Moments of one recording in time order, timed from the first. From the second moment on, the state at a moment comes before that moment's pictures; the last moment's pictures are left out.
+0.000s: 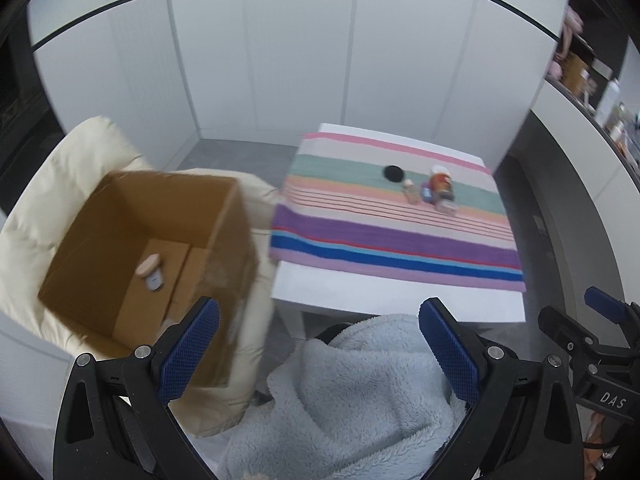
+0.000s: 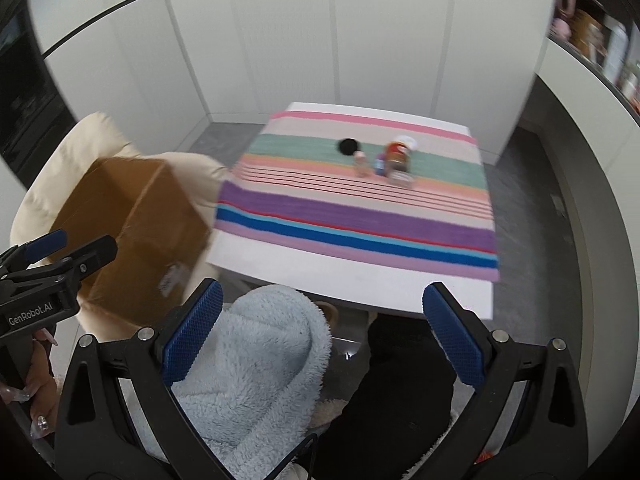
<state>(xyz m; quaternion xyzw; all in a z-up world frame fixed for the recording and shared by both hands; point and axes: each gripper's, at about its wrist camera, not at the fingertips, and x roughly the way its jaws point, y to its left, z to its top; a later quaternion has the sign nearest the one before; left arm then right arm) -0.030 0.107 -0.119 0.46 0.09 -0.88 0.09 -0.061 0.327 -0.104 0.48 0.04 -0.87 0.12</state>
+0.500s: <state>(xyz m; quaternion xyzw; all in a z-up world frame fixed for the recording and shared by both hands) -0.079 0.150 -0.136 0.49 0.07 -0.87 0.05 -0.076 0.399 -0.124 0.50 -0.01 -0.87 0.04</state>
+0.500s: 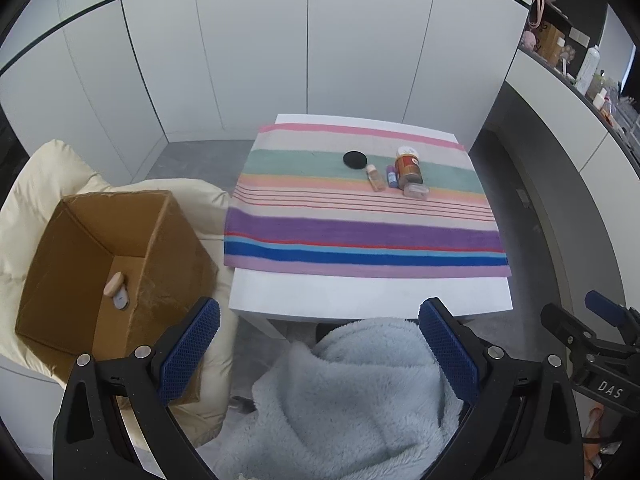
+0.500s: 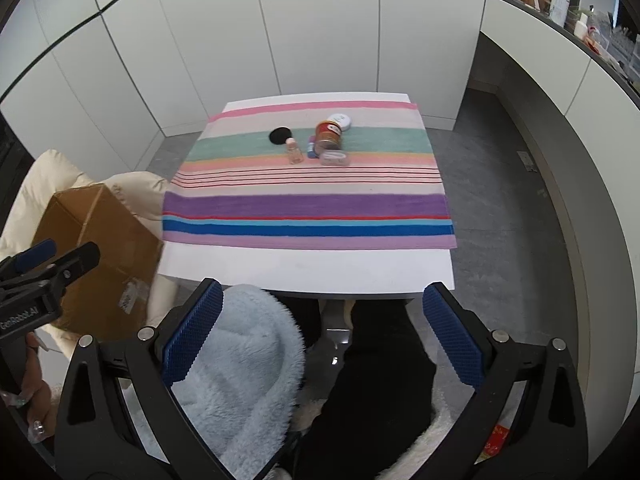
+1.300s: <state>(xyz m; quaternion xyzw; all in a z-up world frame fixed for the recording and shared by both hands) -0.265 0.163 -0.246 0.53 0.05 -0.85 0.04 -0.267 0.421 -0.248 0.51 -0.03 -0.86 0.00</state>
